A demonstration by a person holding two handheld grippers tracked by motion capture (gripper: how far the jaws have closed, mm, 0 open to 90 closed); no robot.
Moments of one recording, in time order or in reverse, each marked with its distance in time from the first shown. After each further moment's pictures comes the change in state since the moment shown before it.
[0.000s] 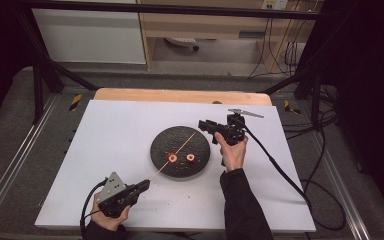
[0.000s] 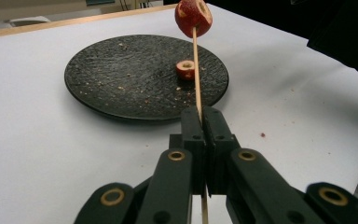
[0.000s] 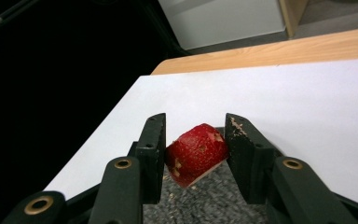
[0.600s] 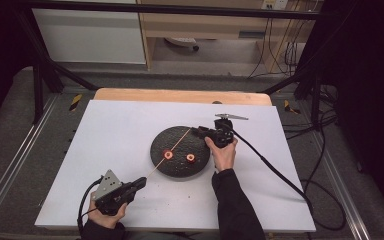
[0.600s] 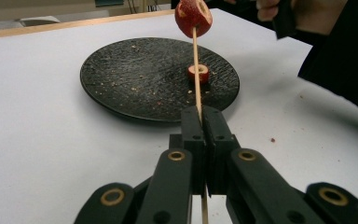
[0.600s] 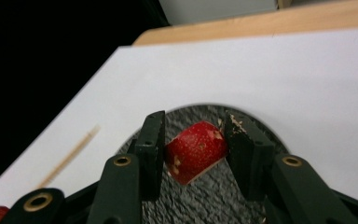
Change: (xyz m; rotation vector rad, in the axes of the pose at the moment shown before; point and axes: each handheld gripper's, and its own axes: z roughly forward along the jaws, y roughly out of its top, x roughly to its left) left arm 0.008 0.001 -0.004 -0.013 0.023 -0.027; right arm -0.011 -0.023 0.040 0.097 -0.048 -0.044
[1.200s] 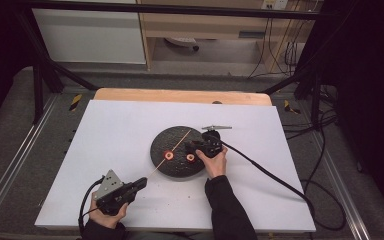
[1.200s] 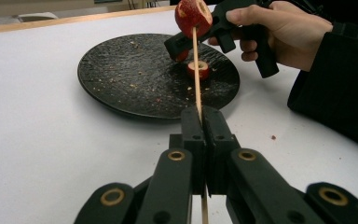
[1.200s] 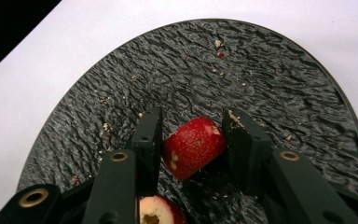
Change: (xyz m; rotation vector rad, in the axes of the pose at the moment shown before) left arm 0.000 -0.002 0.003 0.012 -0.003 -0.003; right arm -0.008 -0.041 0.041 0.154 -0.039 -0.066
